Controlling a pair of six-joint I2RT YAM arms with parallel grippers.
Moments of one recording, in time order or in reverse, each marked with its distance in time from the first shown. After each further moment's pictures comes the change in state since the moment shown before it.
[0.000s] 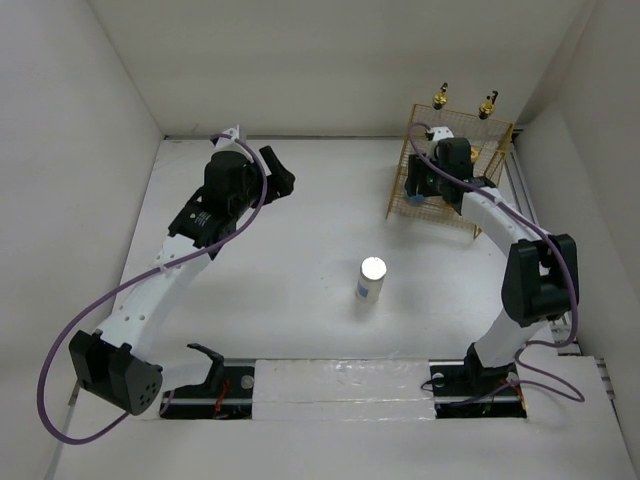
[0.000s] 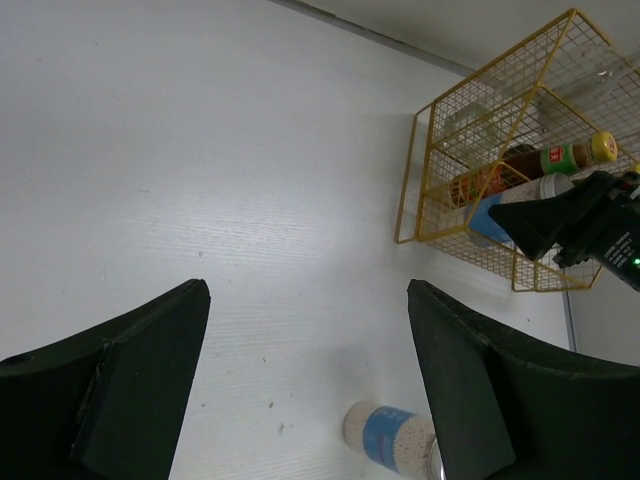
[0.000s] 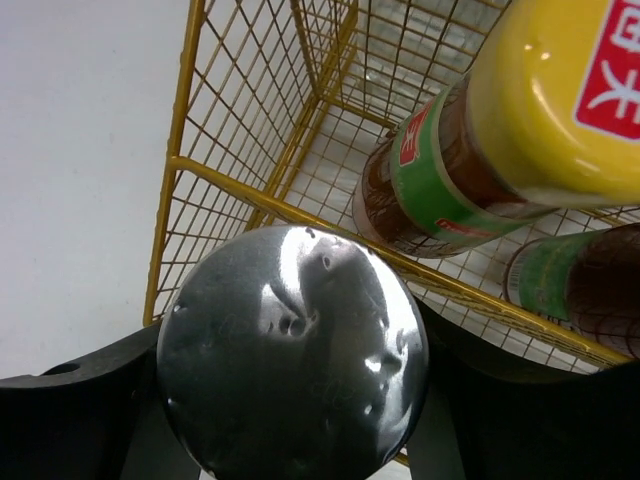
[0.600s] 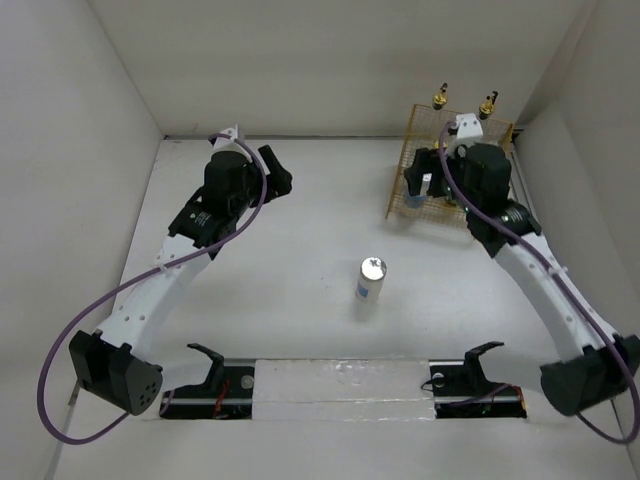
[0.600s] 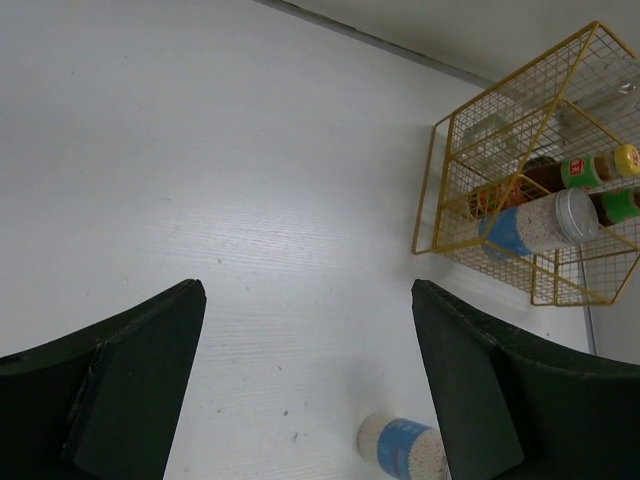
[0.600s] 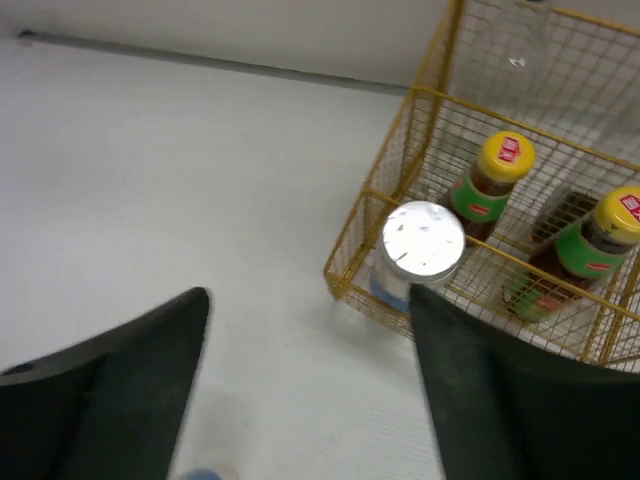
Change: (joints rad) left arm 0.000 0.000 0.000 -0.002 -0.045 0.017; right arm 0.143 -0.461 -0.050 -0.074 0.084 0.032
